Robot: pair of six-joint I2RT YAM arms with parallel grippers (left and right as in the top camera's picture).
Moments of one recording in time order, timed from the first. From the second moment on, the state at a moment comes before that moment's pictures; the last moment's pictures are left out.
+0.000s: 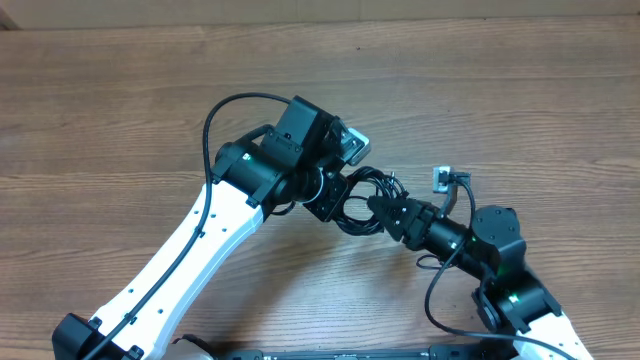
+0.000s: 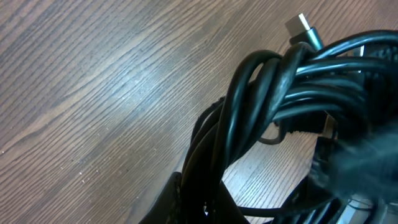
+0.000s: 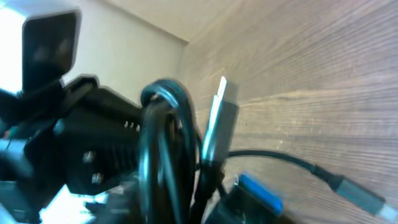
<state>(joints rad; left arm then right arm) -0.59 1.51 1.40 -1.00 0.33 0.05 0.41 0.82 0.41 0.13 -0.51 0.98</state>
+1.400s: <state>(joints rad) 0.06 0.94 1.04 -1.05 0.58 -0.46 0.41 0.89 0.41 0.17 -0.46 1.17</state>
